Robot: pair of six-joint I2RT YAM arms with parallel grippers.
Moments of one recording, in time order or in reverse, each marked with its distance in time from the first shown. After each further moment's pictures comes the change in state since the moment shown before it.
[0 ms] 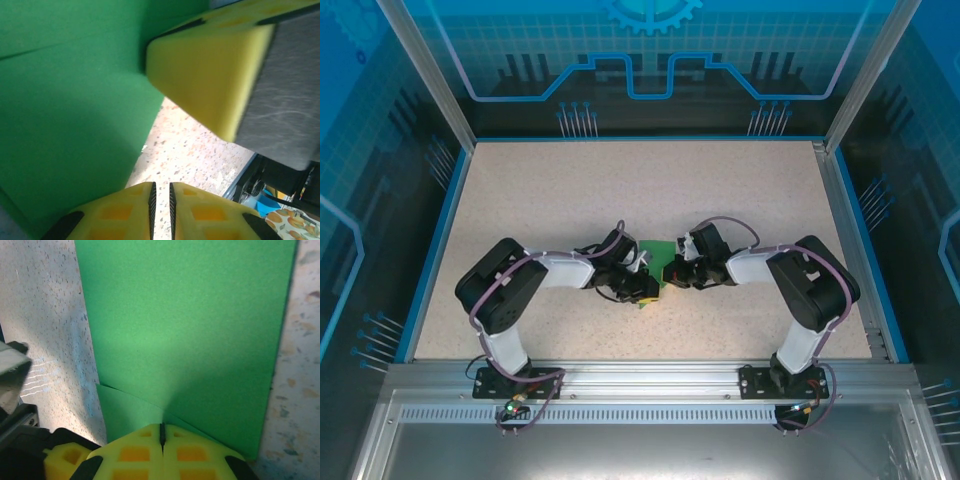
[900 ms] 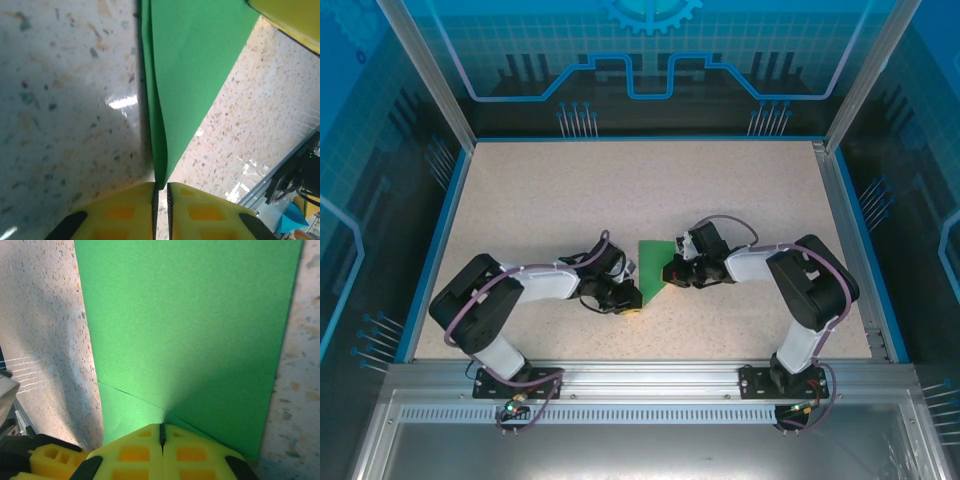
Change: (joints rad) left arm 0.000 -0.194 -0.120 -0.165 -0.129 0.003; right arm 0.001 0.004 0.026 -0.050 0.005 -0.027
